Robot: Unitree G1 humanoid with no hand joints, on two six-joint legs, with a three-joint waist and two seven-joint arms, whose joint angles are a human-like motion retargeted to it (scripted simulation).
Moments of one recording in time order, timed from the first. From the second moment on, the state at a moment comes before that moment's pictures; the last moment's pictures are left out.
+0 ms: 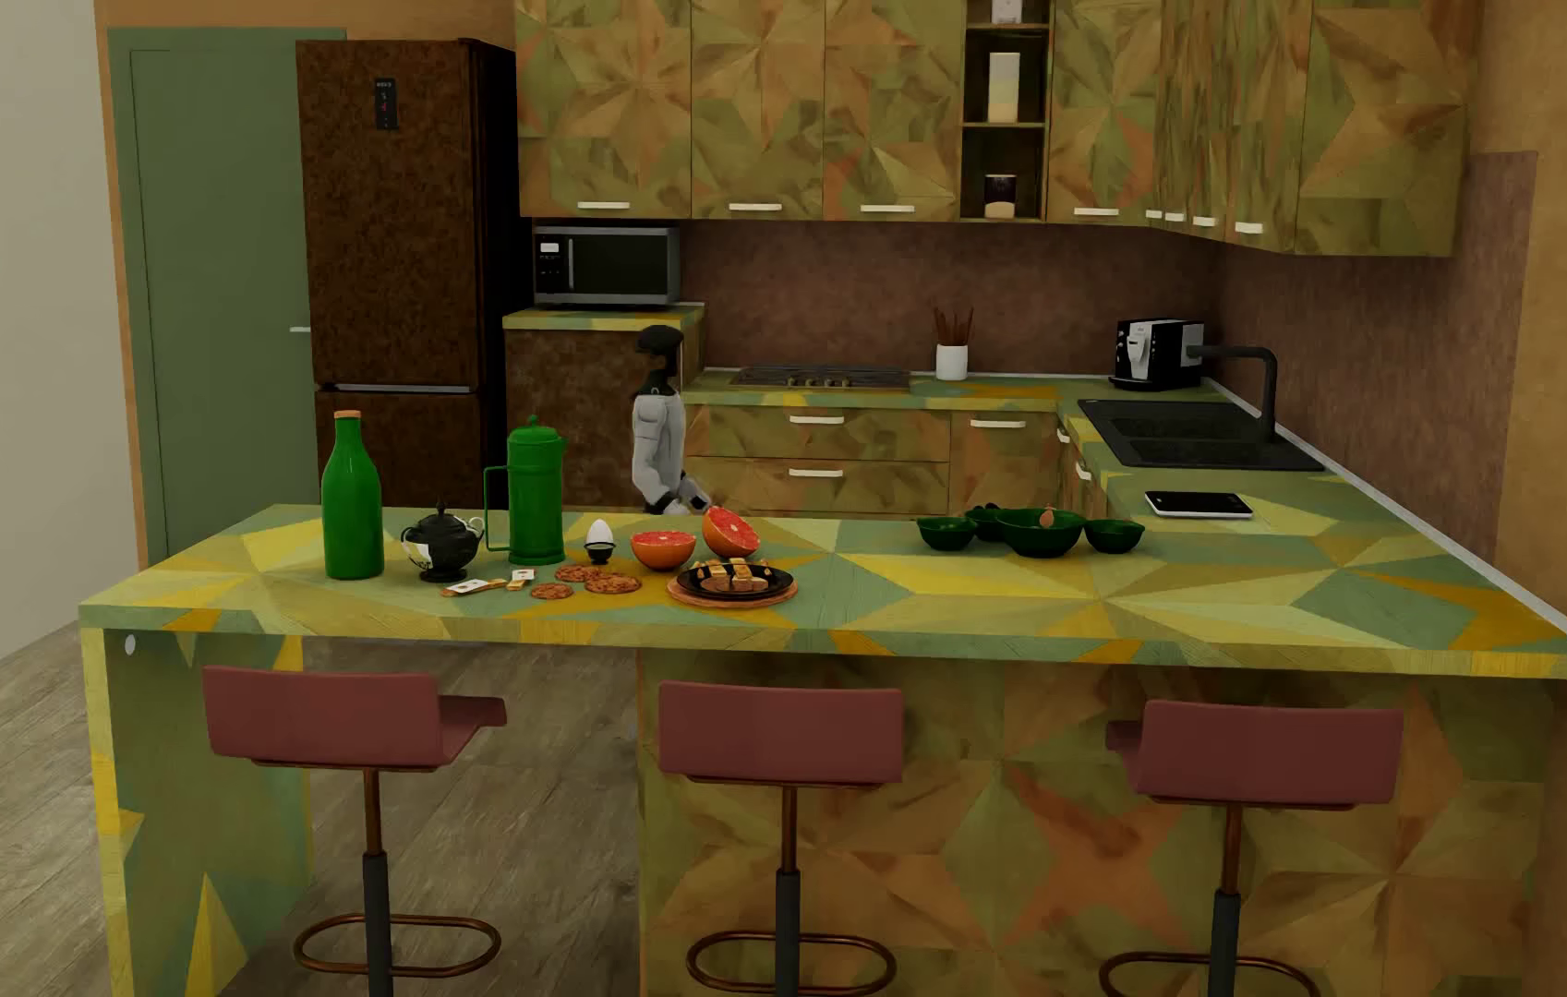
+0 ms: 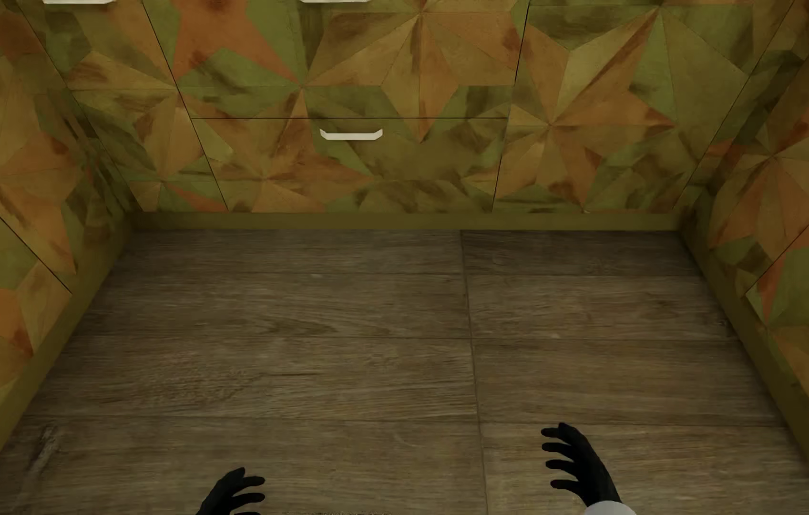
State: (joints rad) body -0.48 -0.30 0.01 0.03 0.02 0.03 0.01 -0.01 0.03 0.55 0.50 0.21 0.12 -0.30 -0.23 0.15 -0.22 -0.02 0.01 -0.05 -0.01 0.60 0.61 -0.01 -0.01 0.04 -0.05 0.00 0.00
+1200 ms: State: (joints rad) body -0.37 -0.49 -0.26 0.13 0.02 -0.04 -0.01 0.06 0.04 0.71 0.68 0.18 0.24 -0.35 -0.24 0.20 -0.13 -0.11 0.02 -0.06 0.06 0.58 0.65 0.03 0.07 0.06 0.02 -0.04 0.01
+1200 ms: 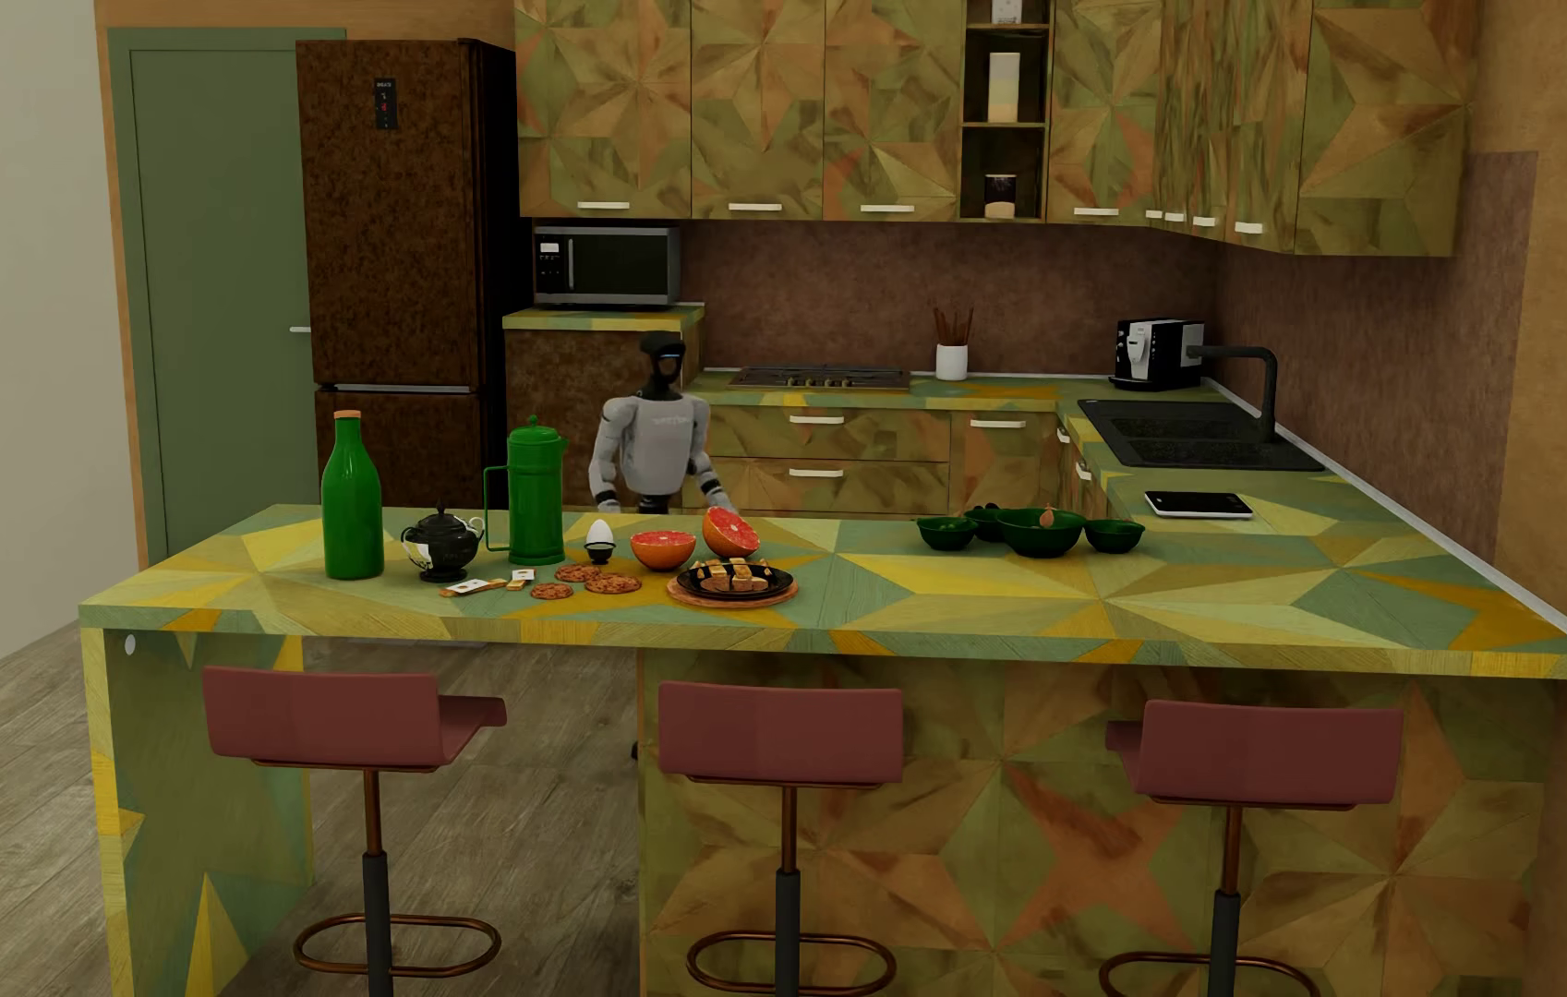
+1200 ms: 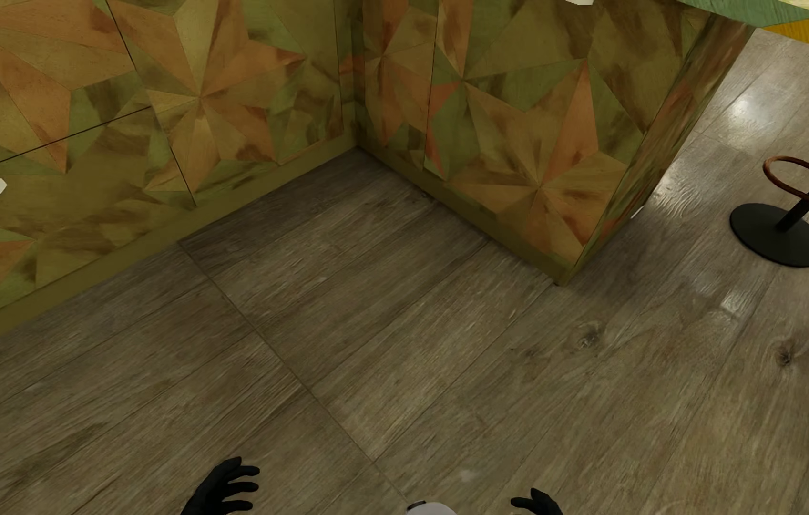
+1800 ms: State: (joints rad) body -0.34 -0.50 -0.29 0.17 0.00 0.00 0.09 0.06 0.01 0.70 0.58 0.17 0.25 -0.38 -0.14 0.15 -0.14 -0.09 0.04 -0.09 0.04 0.55 0.66 0.02 0.02 0.05 0.10 -0.07 0.01
